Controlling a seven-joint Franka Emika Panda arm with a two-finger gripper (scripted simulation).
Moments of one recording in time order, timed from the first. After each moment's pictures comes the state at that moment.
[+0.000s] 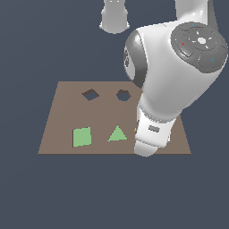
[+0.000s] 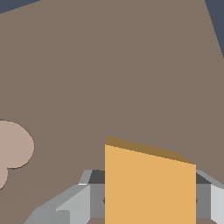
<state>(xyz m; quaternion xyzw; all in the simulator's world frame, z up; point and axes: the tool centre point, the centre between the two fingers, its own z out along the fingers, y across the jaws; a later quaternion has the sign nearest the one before) 0.066 0.100 0.033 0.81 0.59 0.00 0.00</state>
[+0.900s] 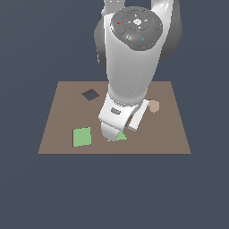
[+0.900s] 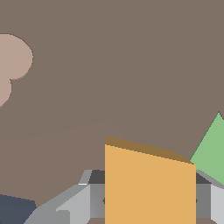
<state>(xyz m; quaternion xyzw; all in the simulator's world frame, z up) 0.029 0.029 0.035 0.85 0.52 0.00 0.00</state>
